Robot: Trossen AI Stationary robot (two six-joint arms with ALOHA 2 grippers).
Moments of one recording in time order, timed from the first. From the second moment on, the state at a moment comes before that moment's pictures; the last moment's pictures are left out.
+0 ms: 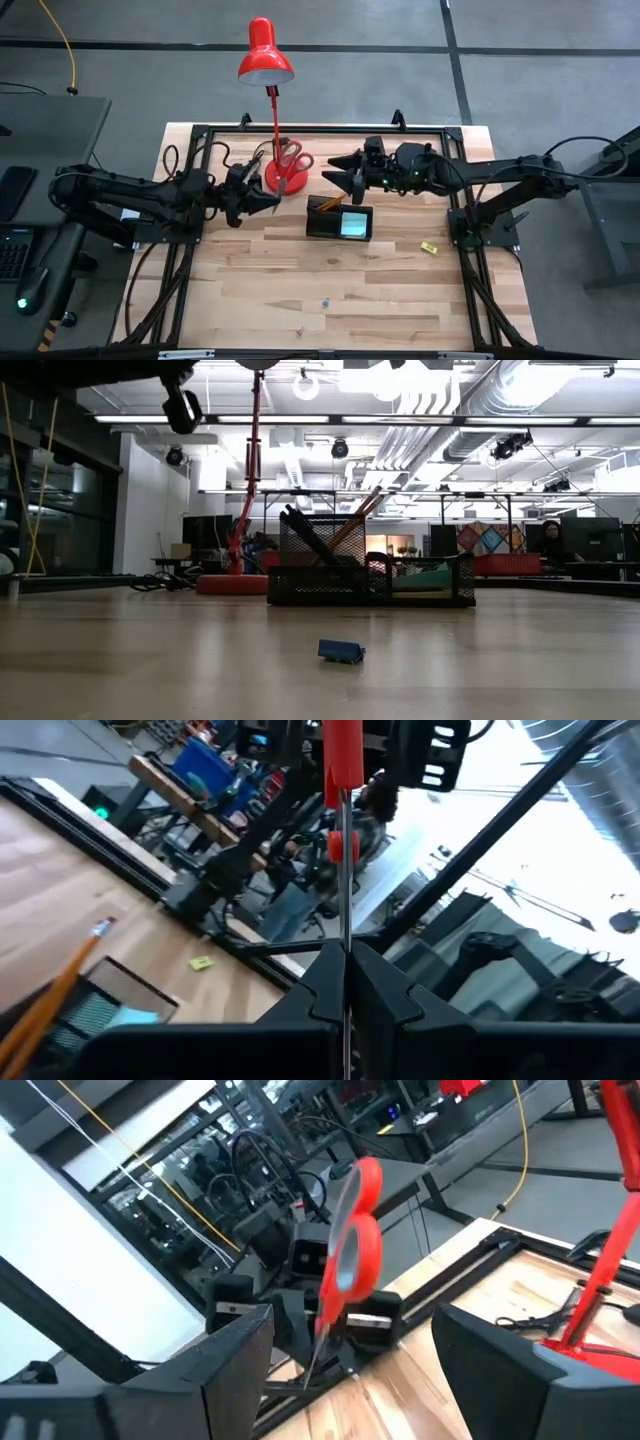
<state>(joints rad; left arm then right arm) 0.09 0.84 0.40 0.57 0.06 -0.75 0.04 1.34 1.22 0.08 0.20 0.59</state>
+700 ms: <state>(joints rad) 0.03 0.84 0.40 0.58 0.03 -0.76 0.01 1.55 1.37 0.21 0.15 0.58</state>
